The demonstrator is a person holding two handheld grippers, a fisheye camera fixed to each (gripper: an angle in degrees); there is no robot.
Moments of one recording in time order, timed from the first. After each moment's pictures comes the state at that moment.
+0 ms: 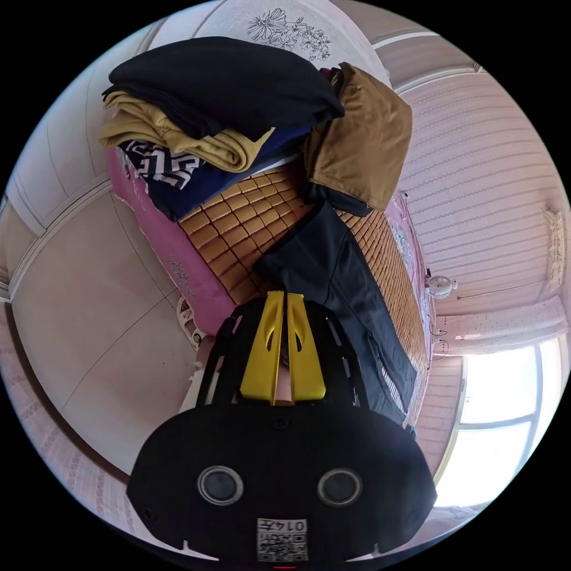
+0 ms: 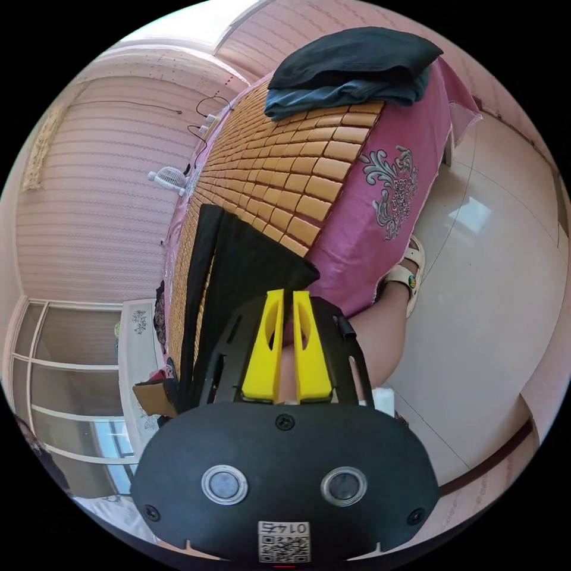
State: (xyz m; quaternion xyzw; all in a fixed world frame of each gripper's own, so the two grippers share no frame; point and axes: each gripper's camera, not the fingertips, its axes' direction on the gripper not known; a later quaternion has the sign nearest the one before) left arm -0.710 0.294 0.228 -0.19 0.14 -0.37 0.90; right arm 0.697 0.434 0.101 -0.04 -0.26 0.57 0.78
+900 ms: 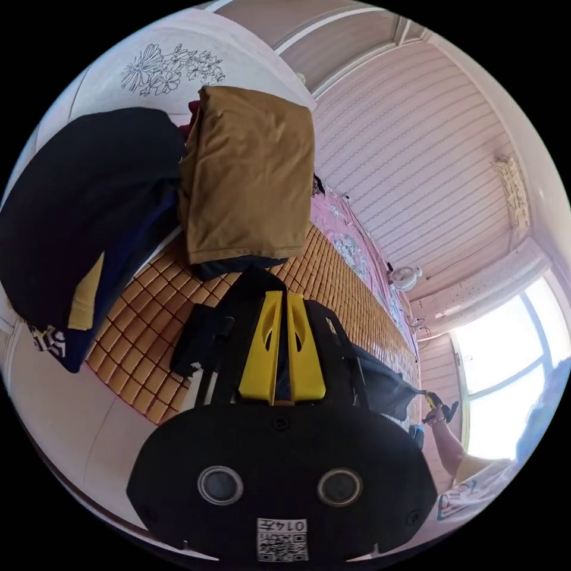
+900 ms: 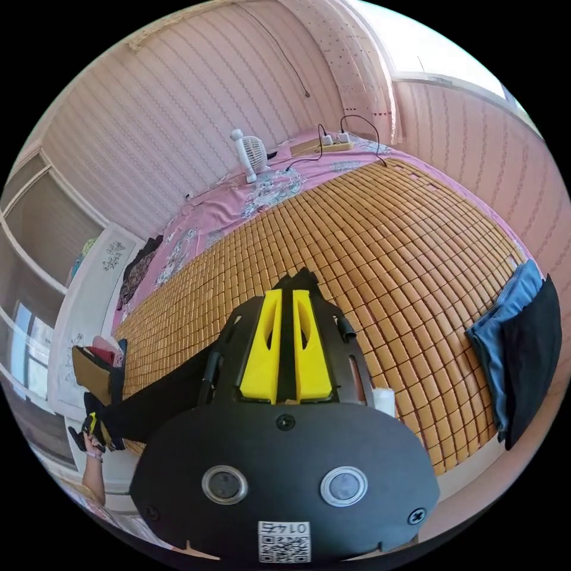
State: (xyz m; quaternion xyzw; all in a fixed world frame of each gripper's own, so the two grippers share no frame) left arm -0.637 0.137 0.285 -0.11 0.19 -0.29 0.93; right arm 0.665 0.058 0.168 0.00 -0.17 0.36 0.92
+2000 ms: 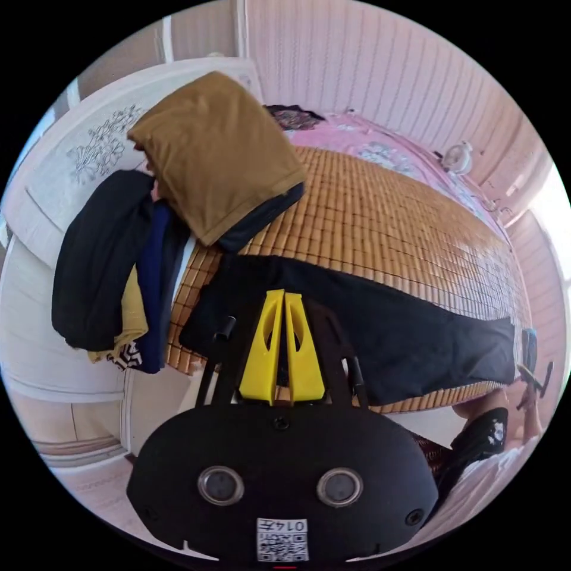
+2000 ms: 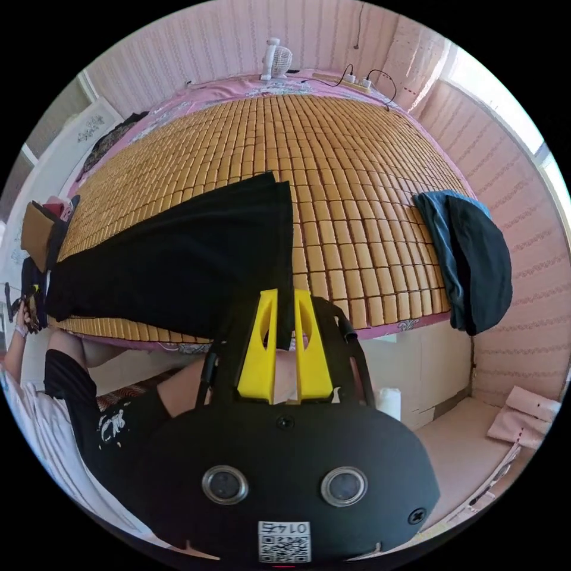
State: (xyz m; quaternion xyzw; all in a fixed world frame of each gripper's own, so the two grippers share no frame) left arm -0.359 0.076 0.271 -0.20 0.05 0.02 0.98; right arm 0.573 0.221 0.104 -0.11 -0.10 0.20 0.97
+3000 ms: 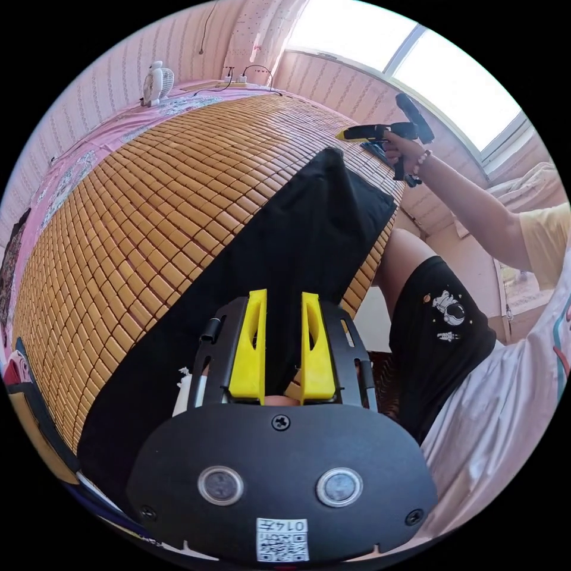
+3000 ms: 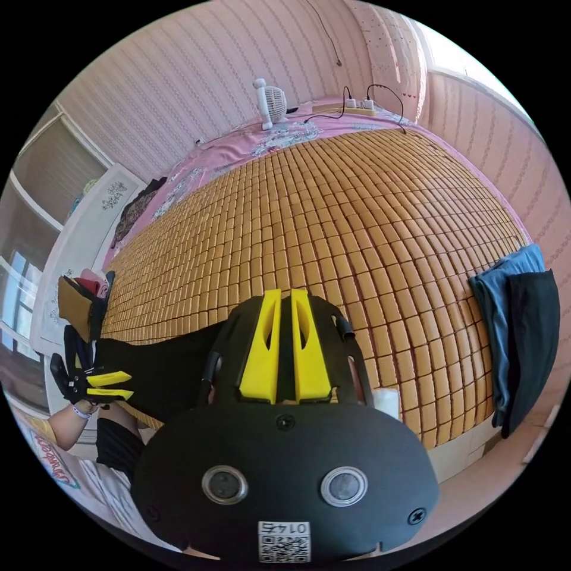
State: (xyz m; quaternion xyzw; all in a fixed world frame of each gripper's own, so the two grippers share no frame) left arm 0.072 0.140 0.291 -0.27 0.37 0.39 0.80; right arm 0.632 0.191 0.143 -0.03 -0.18 0.24 0.95
